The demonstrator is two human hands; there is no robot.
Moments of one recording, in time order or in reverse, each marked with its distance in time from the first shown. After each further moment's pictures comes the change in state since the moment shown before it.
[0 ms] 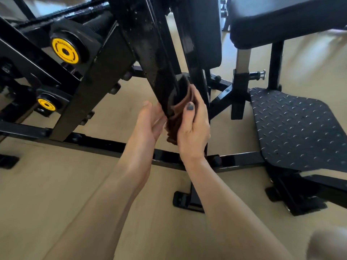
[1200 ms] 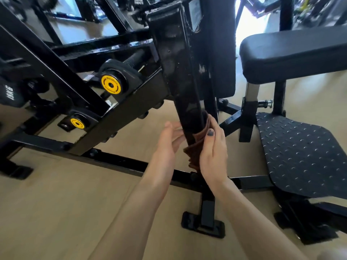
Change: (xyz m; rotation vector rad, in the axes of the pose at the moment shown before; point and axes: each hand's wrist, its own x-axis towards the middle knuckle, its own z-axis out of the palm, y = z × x) left_hand 0.003 0.019 -0.010 -0.064 0.047 0.009; right_hand 0.003 -0.009 -0.017 -0.082 -0.193 0.025
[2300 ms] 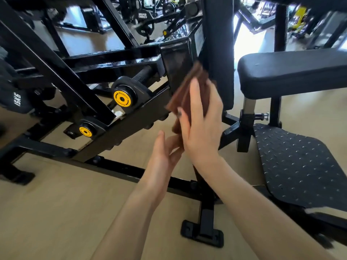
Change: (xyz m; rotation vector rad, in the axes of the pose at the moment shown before) left_hand 0.004 -0.001 -0.020 -0.087 -0.170 -0.014; right_hand 0.048 -0.099 0.018 -0.504 0.206 -0.699
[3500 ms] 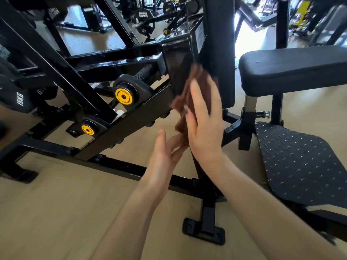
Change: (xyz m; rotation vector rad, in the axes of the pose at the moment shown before) left_hand -0.005 0.001 0.000 0.032 0.005 -0.045; right_hand -0.004 0.014 0.005 0.214 -0.013 0.006
